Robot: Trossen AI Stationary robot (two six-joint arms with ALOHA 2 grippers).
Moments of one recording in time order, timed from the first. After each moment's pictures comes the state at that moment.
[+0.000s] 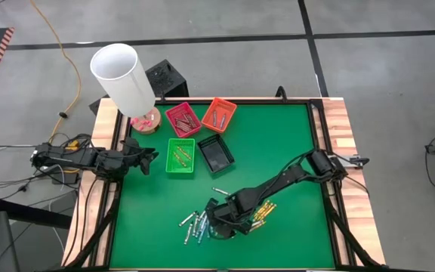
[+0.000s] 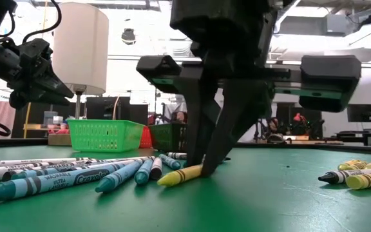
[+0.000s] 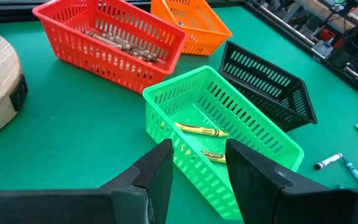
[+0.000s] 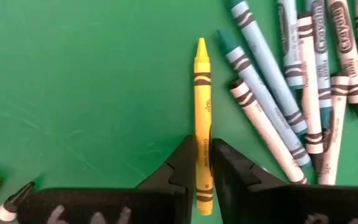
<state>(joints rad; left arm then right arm) -0.16 0.09 0.16 -0.51 -0.63 -0.73 0.39 2.11 1.56 -0.57 -0.03 -0.69</state>
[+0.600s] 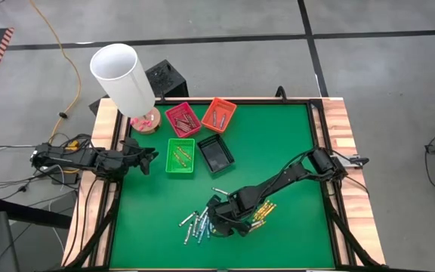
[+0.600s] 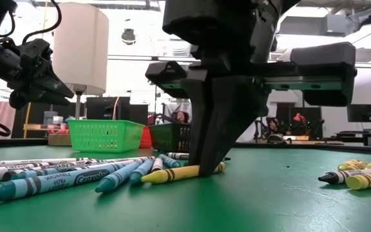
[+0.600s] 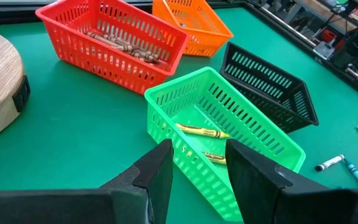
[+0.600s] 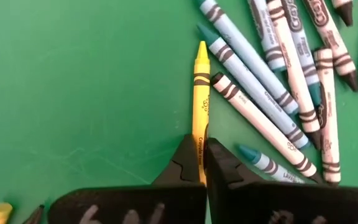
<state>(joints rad) -0.16 0.09 0.16 -0.51 -0.64 -0.73 0.39 2.11 1.52 -0.53 -0.02 -0.52</state>
